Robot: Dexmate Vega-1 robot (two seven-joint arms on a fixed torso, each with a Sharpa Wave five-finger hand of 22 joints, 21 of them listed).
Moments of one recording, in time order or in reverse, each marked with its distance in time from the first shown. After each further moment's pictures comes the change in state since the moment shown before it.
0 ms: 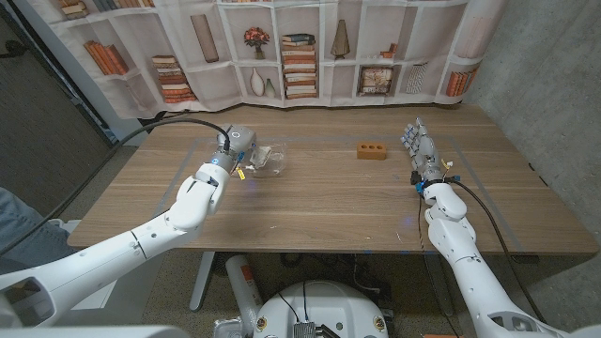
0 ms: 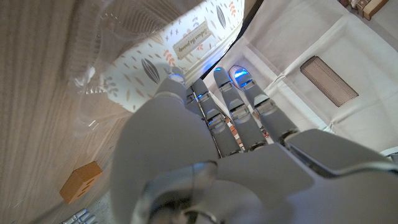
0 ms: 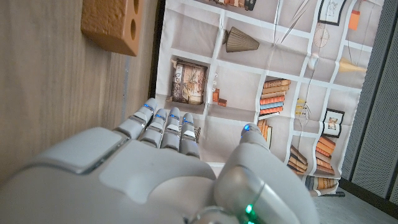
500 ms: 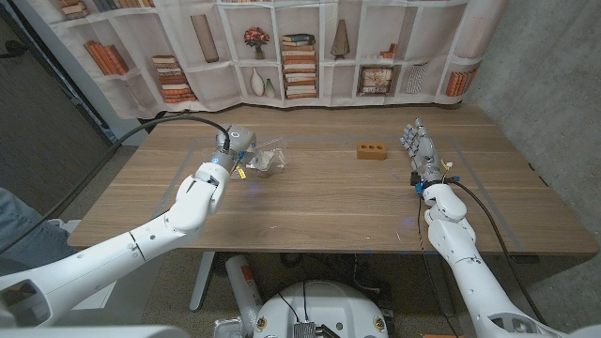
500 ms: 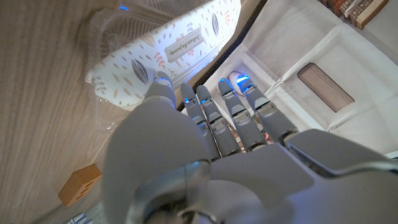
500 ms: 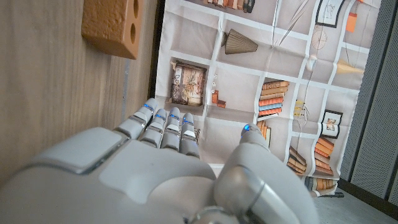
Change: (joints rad) left arm 0.014 0.006 -0.011 -0.044 0.027 0.032 -0.080; left_hand -0.083 -0.036 -0.050 0.041 0.036 -0.137 -0.003 -0.074 -0.002 -0.157 -0.001 -0.008 0.000 -0.177 0.031 -0.010 0.003 -0.093 0.025 -0.019 0.005; right arm -0.006 0.000 -0.002 -0.006 0.001 0.002 0.005; right_hand 0.000 0.000 0.000 0.000 0.000 0.004 -0.004 0.000 0.000 0.006 -0.006 0.000 0.000 0.000 0.000 0.000 0.000 0.000 0.000 -0.004 0.000
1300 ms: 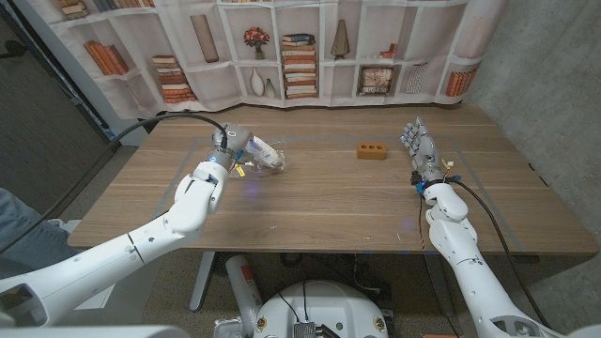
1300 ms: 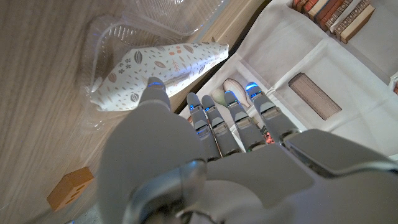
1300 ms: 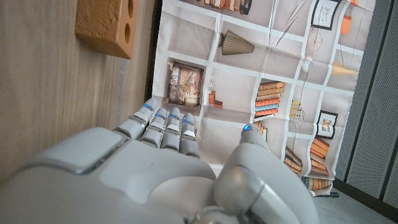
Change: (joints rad) left arm 0.029 0.002 -0.031 -0.048 0.020 0.042 -0.065; left_hand -0.046 -0.004 -0.028 0.022 0.033 -0.136 0.012 -0.026 0.005 -0.164 0.023 -0.007 0.003 -0.166 0.012 -0.004 0.002 -0.119 0.076 -0.011 0.000; right arm -0.013 -0.006 -0.001 -0.030 0.001 -0.007 -0.003; right_hand 0.000 0.000 0.000 0.000 0.000 0.000 0.000 0.000 0.000 0.000 0.000 0.000 0.000 0.005 0.005 0.000 0.000 0.000 0.000 0.000 0.000
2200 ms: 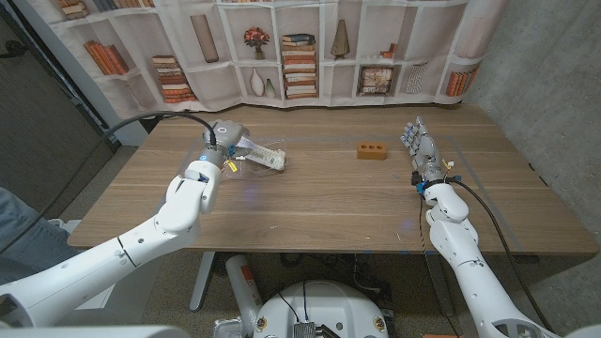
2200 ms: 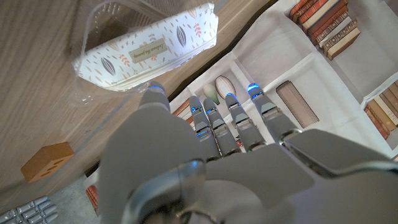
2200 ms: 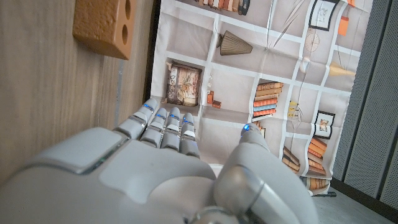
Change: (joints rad) left arm 0.077 0.012 -0.102 -0.070 -0.160 0.030 0.093; left_hand -0.030 0.015 -0.019 0.020 0.021 -0.062 0.013 0.000 0.000 -0.049 0.038 0.005 -0.003 -0.051 0.006 0.004 0.000 -0.029 0.018 0.000 0.000; right arm -0.015 -0.003 -0.005 -0.025 0.001 -0.003 -0.010; right_hand 0.004 0.004 -0.004 -0.004 0.000 0.000 0.000 0.000 0.000 0.000 0.000 0.000 0.000 0.000 0.000 0.000 0.000 0.000 0.000 0.000 0.000
